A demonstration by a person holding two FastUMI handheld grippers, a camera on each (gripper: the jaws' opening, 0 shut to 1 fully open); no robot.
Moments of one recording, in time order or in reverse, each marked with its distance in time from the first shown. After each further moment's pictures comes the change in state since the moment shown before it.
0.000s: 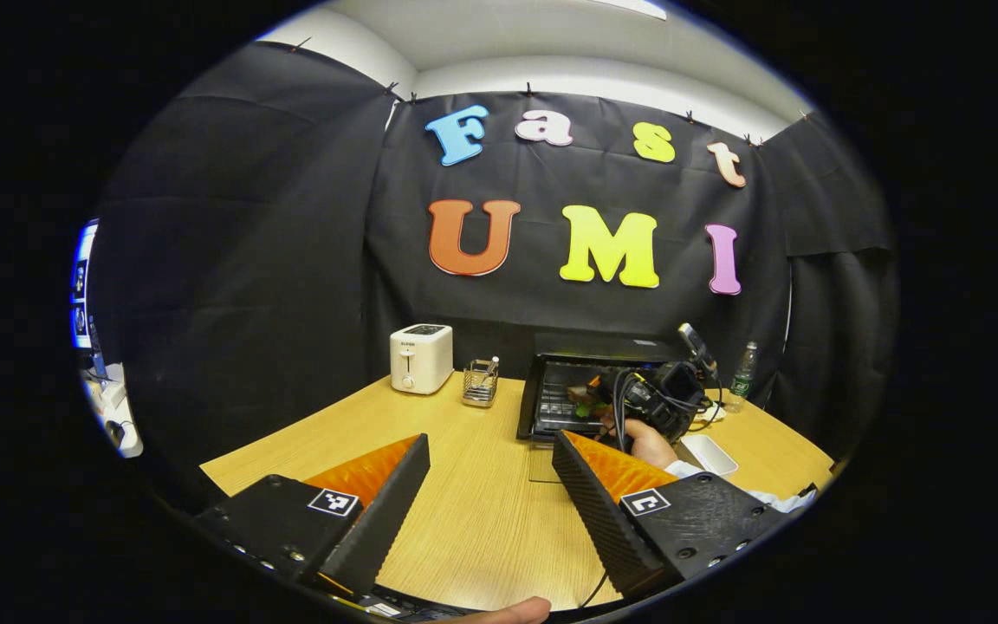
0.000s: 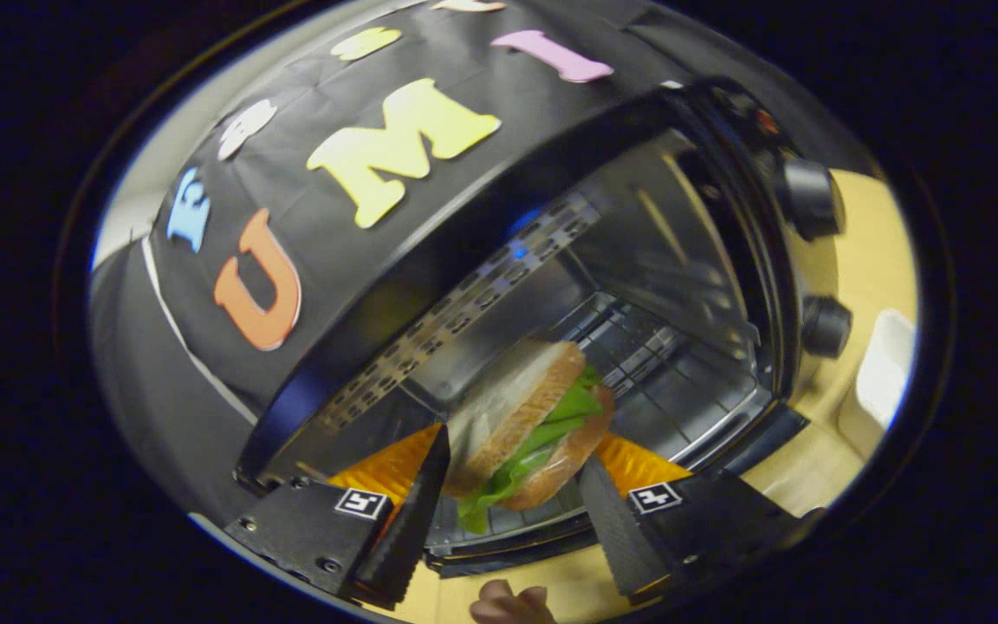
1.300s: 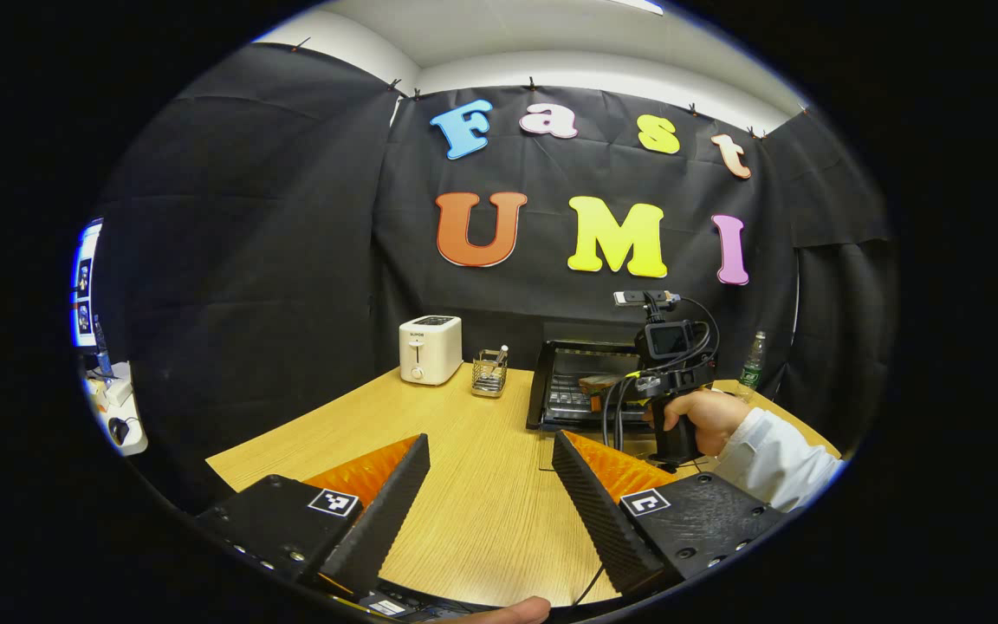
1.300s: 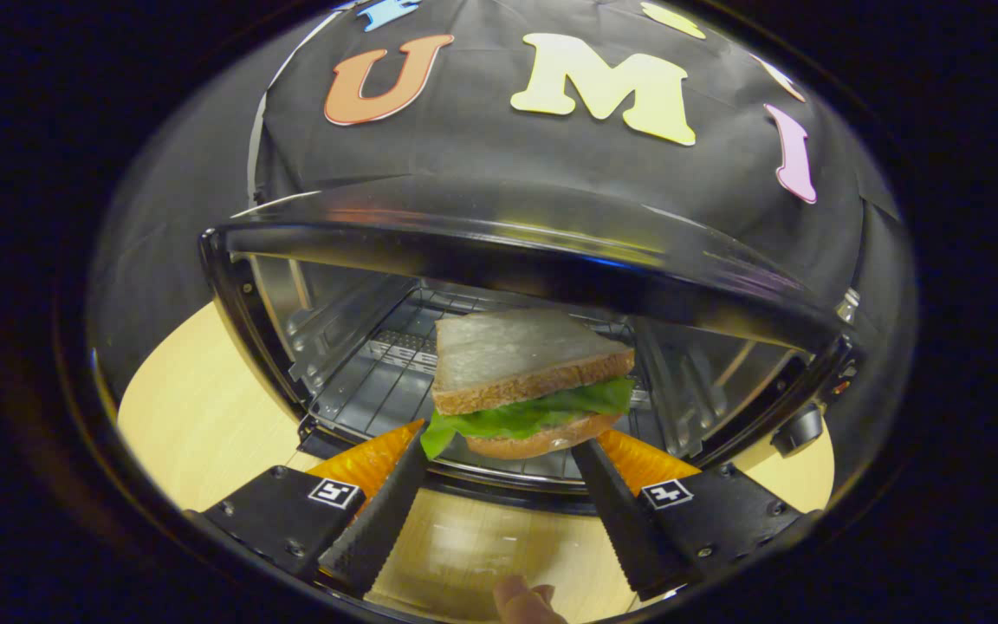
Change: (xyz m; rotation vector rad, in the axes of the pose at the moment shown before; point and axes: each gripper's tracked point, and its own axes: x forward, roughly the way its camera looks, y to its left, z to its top) left arm -0.003 0.006 -0.015 0.008 0.032 0.038; right arm -0.045 -0.023 -0.022 -0.718 0.309 -0.106
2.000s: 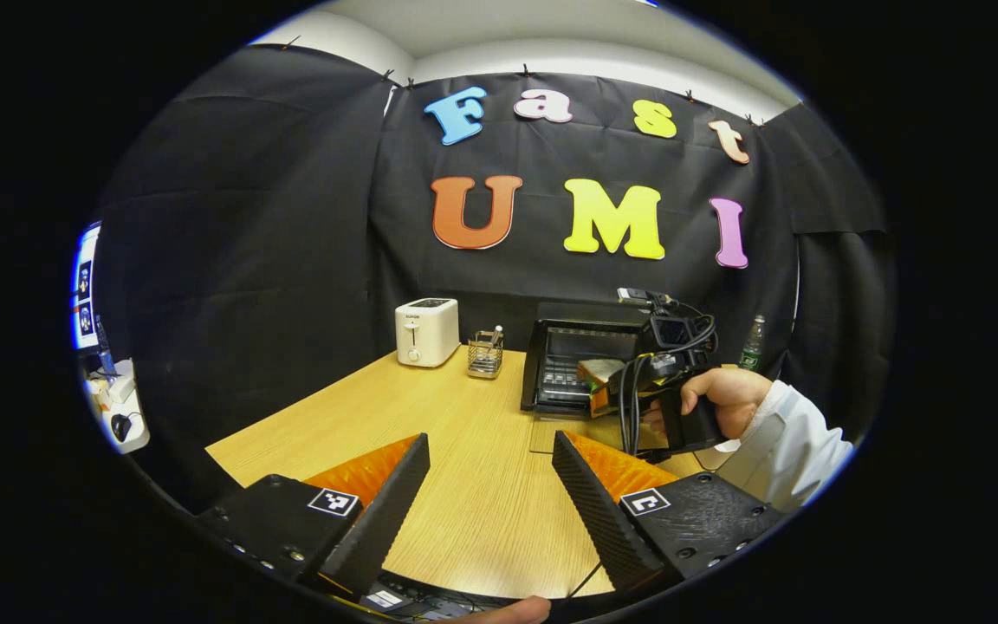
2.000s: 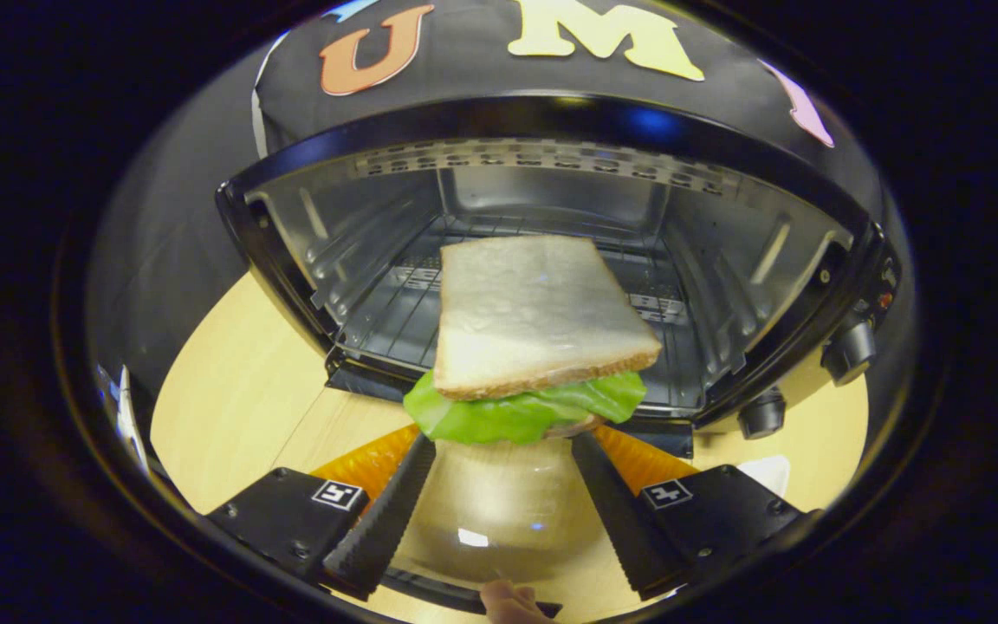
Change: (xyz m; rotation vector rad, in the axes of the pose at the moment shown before) left arm -0.006 -0.013 -0.014 0.018 0.051 0.013; right arm -0.011 0.010 -0.052 0.067 0.215 0.146
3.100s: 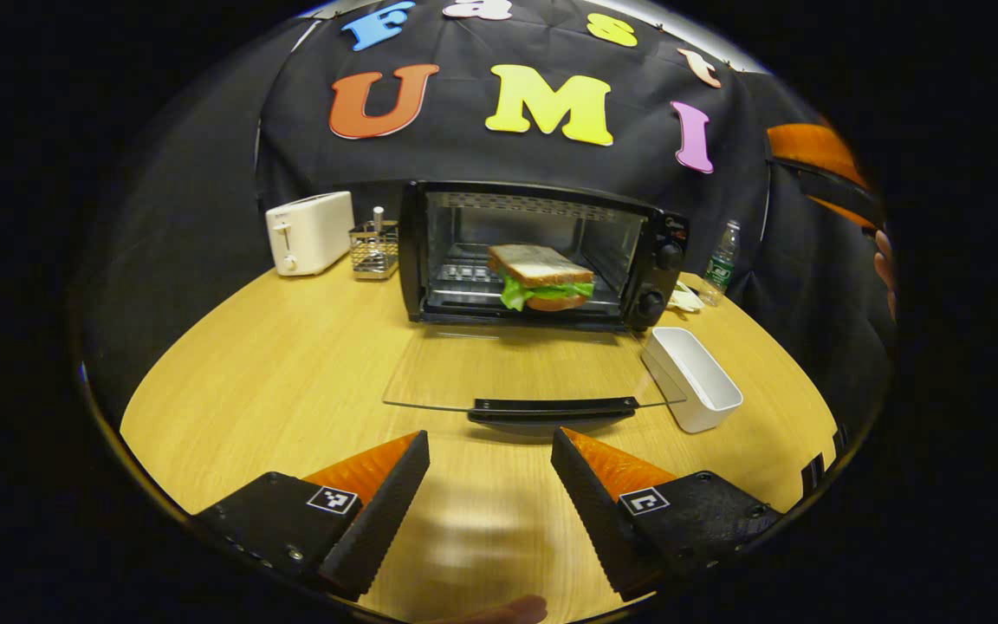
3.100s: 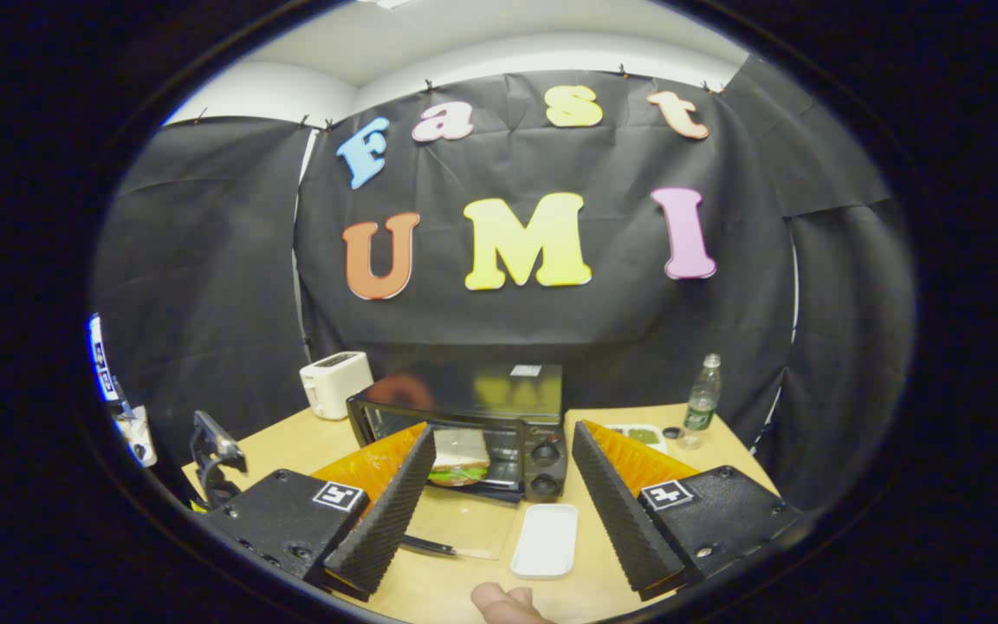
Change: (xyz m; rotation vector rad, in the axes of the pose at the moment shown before) left arm 0.105 -0.141 -0.110 0.057 0.402 -0.249; right arm -0.327 -0.104 0.032 0.010 -0.728 -0.058
